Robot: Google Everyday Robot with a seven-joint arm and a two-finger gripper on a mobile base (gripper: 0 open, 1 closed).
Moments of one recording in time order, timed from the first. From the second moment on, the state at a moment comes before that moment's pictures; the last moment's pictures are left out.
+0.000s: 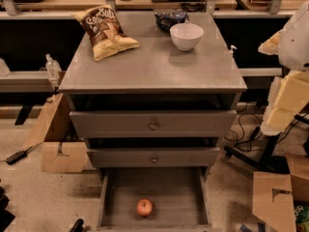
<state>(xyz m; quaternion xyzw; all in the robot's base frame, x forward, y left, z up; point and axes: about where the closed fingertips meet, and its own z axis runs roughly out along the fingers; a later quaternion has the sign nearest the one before) 0.438 -0.217 0.976 -0.60 0.78 -0.03 0.16</state>
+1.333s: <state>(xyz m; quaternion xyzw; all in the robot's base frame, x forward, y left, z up) 0.467 -0.201 0.812 -0.59 0.73 0.14 0.32</state>
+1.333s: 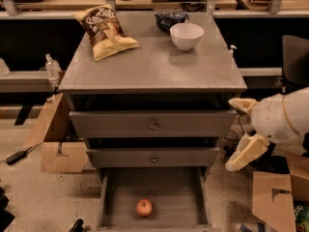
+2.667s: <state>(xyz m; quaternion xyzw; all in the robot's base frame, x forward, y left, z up) 0.507 -0.200 0.769 -0.59 0.66 0.10 0.44</state>
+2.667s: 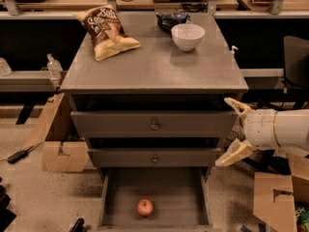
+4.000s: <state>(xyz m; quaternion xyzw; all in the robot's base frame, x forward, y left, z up) 0.519 -0.106 0.513 -0.60 0.60 0.25 0.47</state>
